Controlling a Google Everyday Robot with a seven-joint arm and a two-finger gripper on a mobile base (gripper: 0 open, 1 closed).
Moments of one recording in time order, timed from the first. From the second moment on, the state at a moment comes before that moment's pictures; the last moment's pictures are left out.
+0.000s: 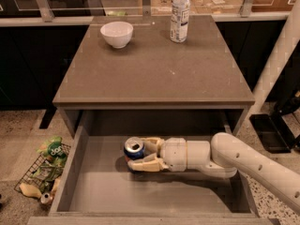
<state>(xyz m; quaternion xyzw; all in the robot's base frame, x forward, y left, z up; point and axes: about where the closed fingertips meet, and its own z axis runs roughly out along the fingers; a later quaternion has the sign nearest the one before) 0.465 0.030 0.684 -0.48 0.57 0.45 0.49</state>
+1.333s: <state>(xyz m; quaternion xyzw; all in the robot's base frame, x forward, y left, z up) 0.461 0.059 0.656 -0.52 0.54 0.45 0.49</state>
